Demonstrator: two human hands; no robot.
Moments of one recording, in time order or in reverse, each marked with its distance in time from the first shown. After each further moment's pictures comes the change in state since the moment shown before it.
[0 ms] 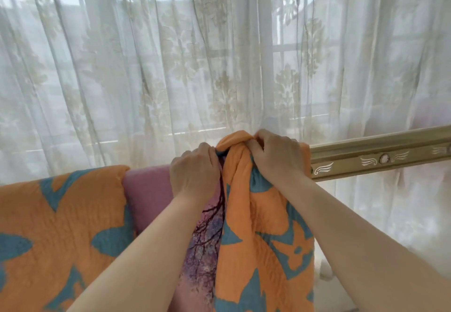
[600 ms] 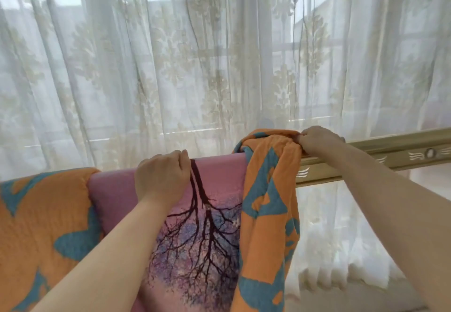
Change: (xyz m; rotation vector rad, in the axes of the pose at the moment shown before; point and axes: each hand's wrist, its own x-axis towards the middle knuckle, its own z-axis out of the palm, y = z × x) left_hand 0.002 -0.002 -0.007 0.181 -0.014 -0.065; right_hand 0.071 0.126 -0.034 -0.087 -0.406 0.431
